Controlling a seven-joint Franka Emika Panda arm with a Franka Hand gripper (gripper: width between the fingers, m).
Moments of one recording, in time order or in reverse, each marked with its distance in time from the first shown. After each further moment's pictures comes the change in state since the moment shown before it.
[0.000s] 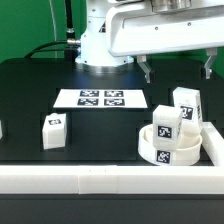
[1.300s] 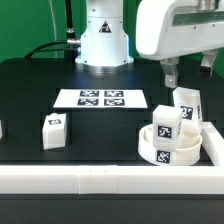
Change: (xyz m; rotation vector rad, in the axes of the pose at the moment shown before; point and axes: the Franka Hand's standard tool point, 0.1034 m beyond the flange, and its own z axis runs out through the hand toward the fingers) arm -0.002 -0.019 0.004 -0.135 -0.031 -1.029
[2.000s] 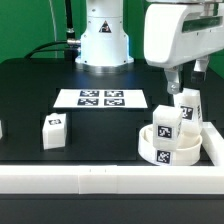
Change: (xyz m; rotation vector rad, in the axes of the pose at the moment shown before) arm 0.002 0.009 0.010 -0.008 -0.014 -0.140
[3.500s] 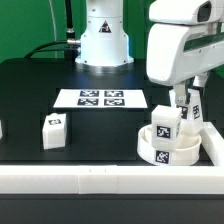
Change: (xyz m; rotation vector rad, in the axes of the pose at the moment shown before) arm 0.001 -0.010 0.020 0.016 -0.021 0.073
